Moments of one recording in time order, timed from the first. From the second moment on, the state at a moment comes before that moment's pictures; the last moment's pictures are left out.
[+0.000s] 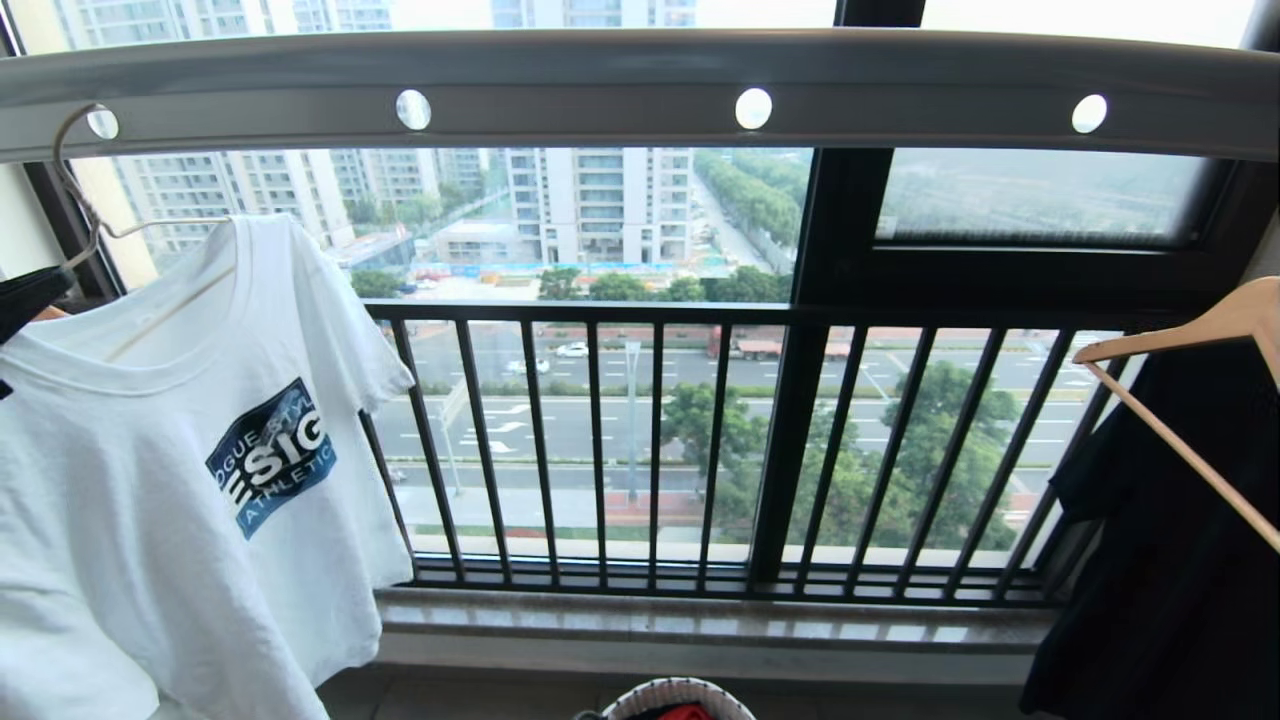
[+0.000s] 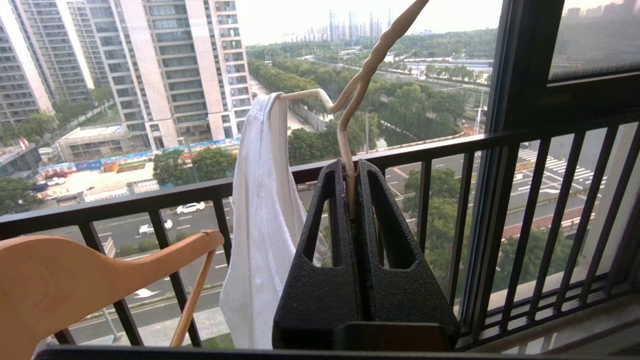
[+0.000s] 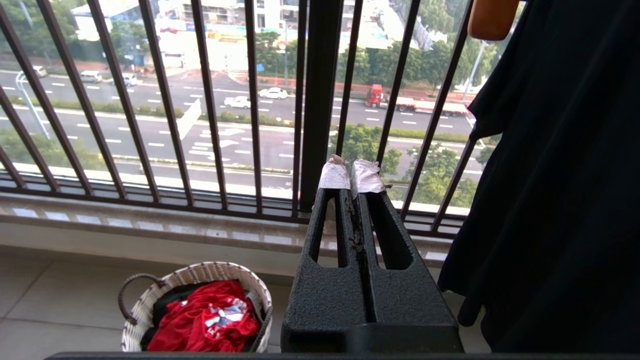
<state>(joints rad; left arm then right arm) 0.67 1.65 -0.66 -1.52 -0.99 -0.37 0.00 0.00 0.00 0.00 0.01 -0.05</state>
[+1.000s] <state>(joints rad) 0.70 1.66 -0.66 -1.52 -1.04 -0.37 0.00 0.00 0.00 0.00 0.01 -0.05</state>
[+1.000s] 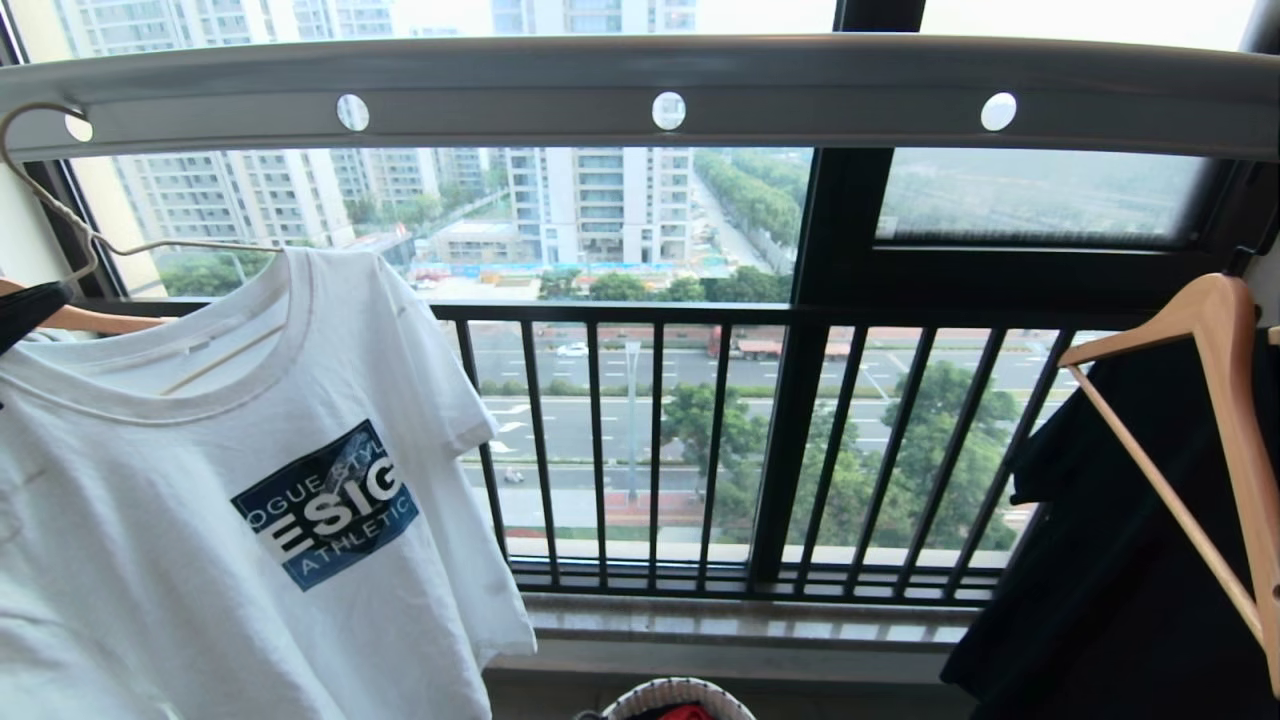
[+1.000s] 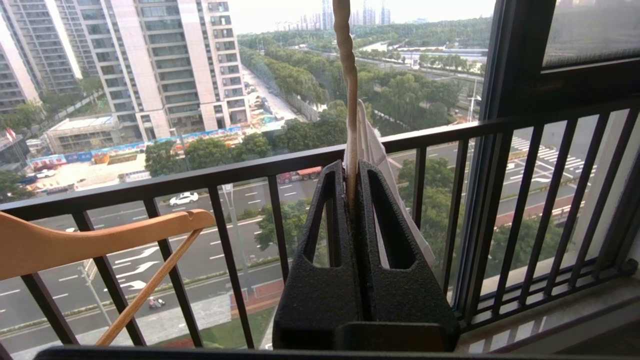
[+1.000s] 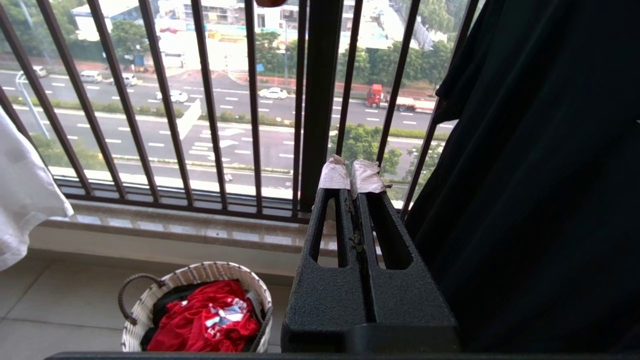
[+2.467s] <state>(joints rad) 0.81 1.53 -0.64 -1.52 -1.24 -0.47 0.00 0.00 0.00 0.01 0.01 -0.05</state>
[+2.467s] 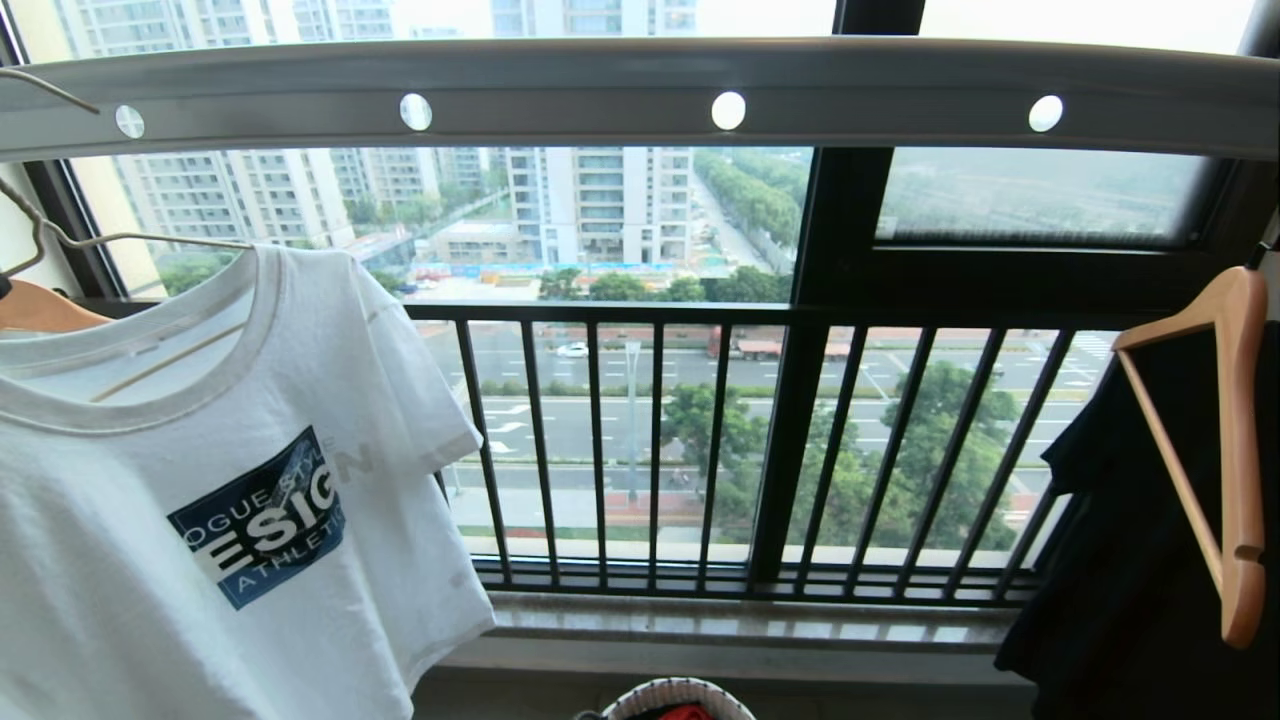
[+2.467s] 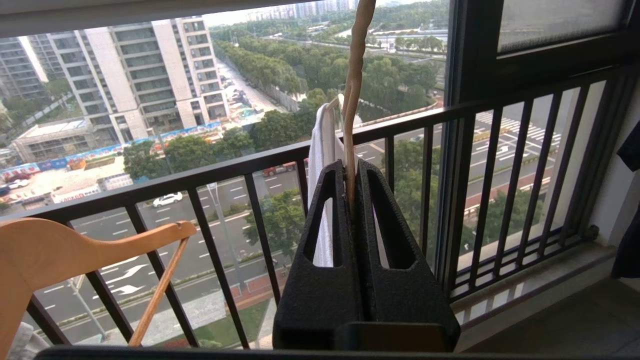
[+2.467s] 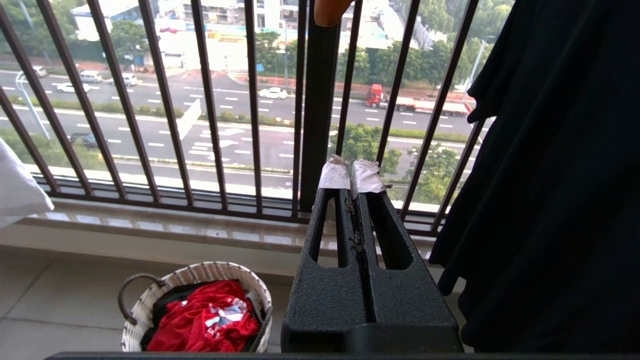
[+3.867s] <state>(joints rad) 0.45 1.25 -0.59 -1.52 -1.52 -1.14 0.00 0.00 0.00 0.00 0.01 -0.05</state>
